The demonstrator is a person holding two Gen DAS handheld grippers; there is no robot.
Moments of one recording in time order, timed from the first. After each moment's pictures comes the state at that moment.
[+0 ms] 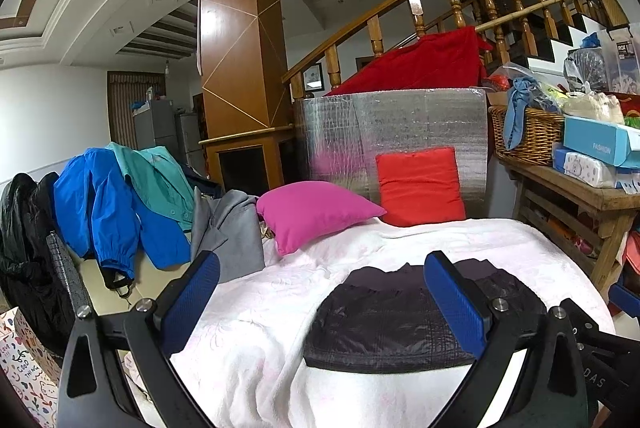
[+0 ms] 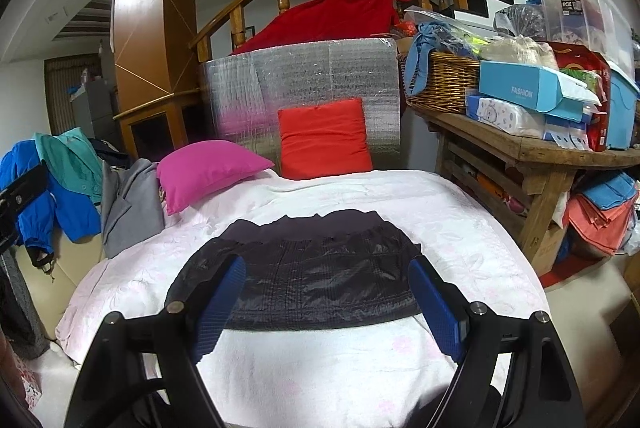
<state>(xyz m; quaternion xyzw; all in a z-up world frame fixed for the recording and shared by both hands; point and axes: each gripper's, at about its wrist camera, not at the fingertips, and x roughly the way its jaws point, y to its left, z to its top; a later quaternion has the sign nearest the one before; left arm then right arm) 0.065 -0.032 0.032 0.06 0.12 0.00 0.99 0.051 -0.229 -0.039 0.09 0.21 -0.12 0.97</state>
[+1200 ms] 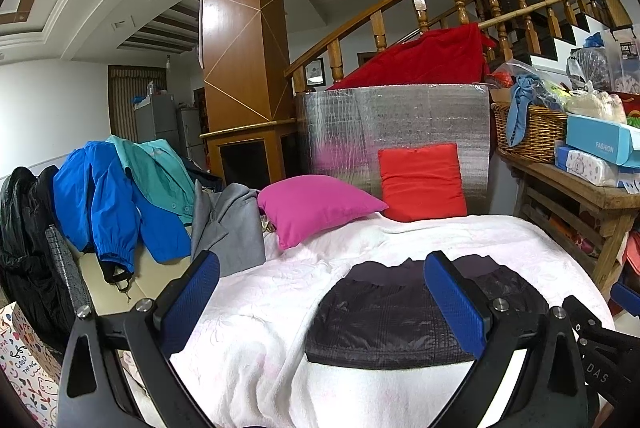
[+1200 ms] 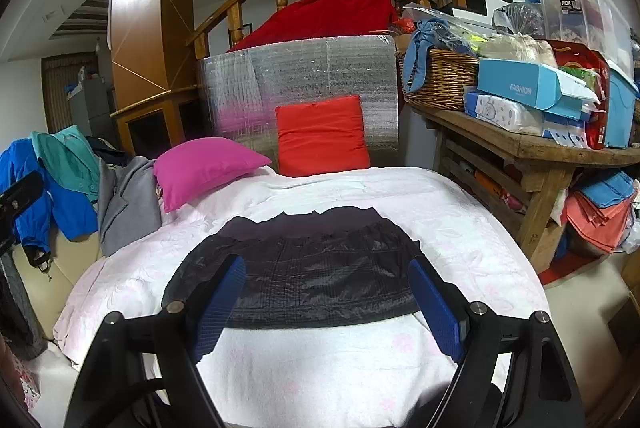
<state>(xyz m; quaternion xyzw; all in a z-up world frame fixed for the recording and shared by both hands) 0.068 -0.029 0.028 0.05 0.13 0.00 0.99 0.054 -0.234 -0.042 0.08 0.22 -0.12 0.96</state>
